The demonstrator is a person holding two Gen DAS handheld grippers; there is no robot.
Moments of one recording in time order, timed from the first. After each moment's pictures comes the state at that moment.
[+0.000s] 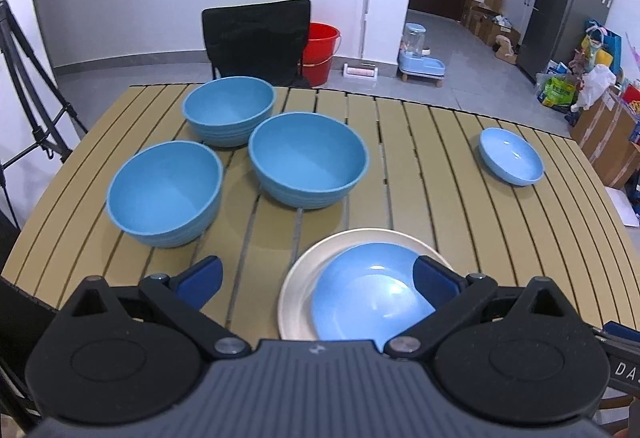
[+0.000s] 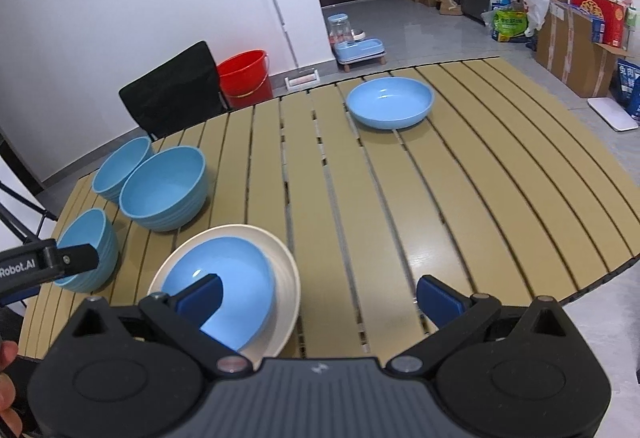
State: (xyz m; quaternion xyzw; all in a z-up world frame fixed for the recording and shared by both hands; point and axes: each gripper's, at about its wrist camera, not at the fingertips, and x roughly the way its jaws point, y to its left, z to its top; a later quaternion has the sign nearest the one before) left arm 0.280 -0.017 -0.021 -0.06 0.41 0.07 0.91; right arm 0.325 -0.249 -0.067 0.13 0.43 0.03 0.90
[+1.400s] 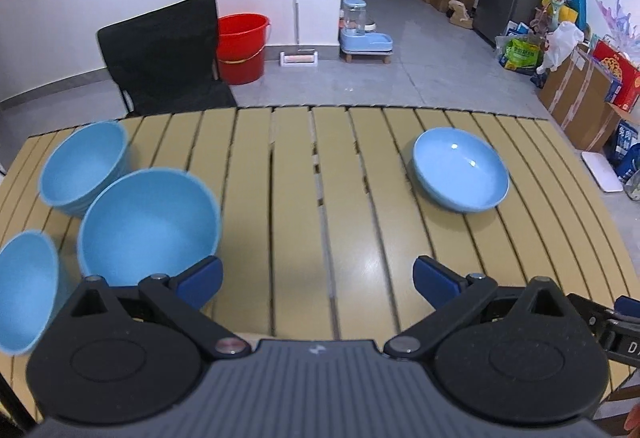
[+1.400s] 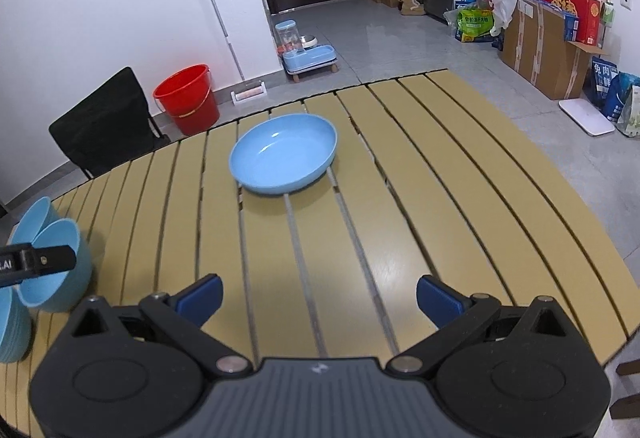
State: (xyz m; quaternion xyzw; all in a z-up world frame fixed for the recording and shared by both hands) left arm 0.443 -0.123 -0.052 -0.02 0.44 0.00 0.90; right arm 0.450 -0.378 -0.107 0.12 0.43 -0.02 0.90
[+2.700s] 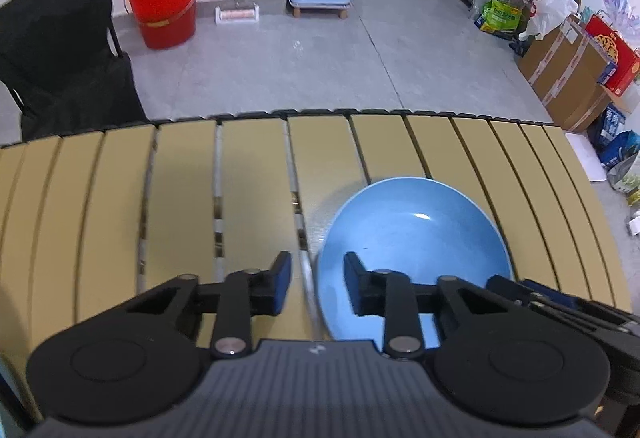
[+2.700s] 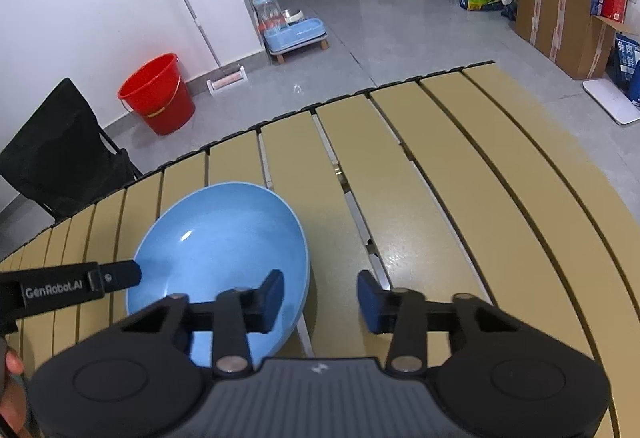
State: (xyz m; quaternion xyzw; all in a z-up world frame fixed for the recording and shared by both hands) left arm 0.662 -0.223 -0.150 -0.04 0.51 -0.06 0.86; right arm 0.668 -0.425 -0.184 0.15 0.47 -0.02 0.87
